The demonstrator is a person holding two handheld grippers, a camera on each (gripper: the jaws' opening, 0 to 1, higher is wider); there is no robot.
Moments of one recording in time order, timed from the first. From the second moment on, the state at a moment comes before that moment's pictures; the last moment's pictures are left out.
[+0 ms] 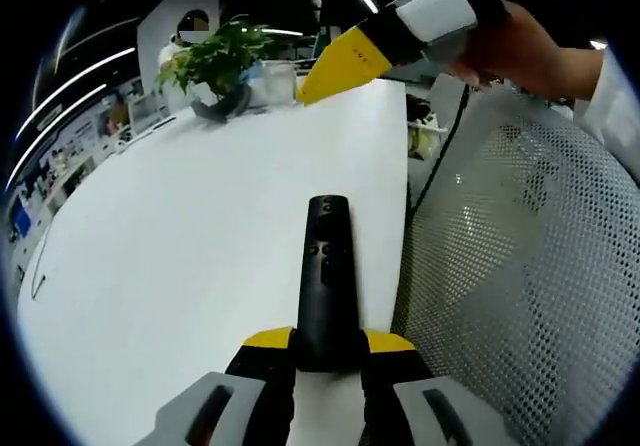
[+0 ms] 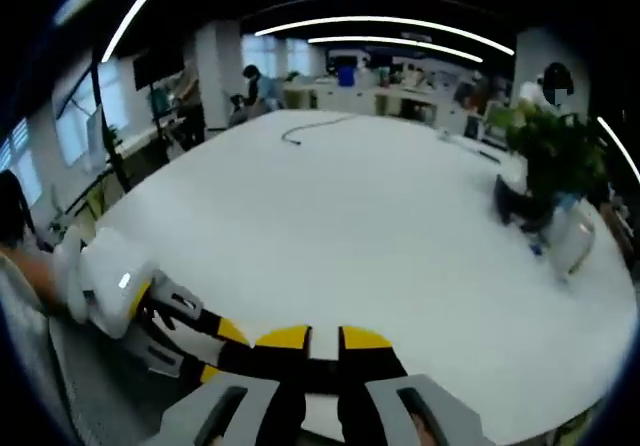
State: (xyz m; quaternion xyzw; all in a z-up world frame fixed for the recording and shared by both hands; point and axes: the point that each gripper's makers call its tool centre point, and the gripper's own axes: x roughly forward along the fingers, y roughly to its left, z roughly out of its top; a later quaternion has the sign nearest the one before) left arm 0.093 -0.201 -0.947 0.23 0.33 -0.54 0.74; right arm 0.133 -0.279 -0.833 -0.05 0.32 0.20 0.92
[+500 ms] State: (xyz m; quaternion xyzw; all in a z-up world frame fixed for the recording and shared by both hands) left arm 0.105 -0.196 -0.947 0.26 0.31 -0.57 0.72; right arm 0.146 -0.317 -0.827 -0.06 0.25 0.12 0.96
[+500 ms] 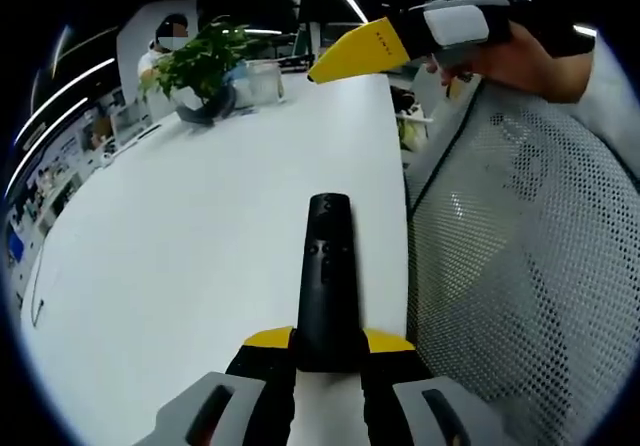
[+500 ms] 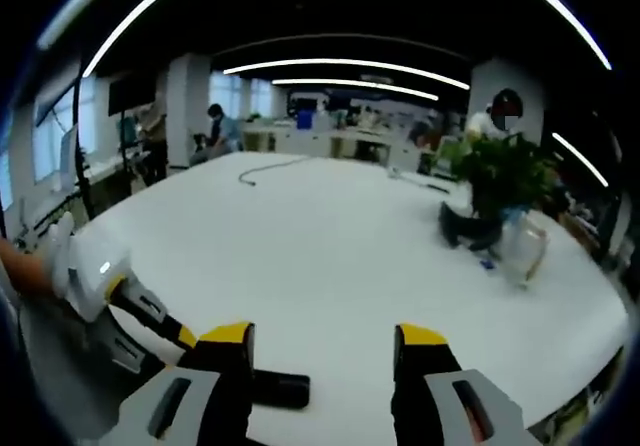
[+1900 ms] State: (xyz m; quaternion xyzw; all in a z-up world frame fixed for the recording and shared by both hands) left arm 0.296 -0.156 -0.943 0.37 0.32 -0.54 0.69; right arm 0.146 -0.314 -0.835 -0.09 0.26 0.12 0.95
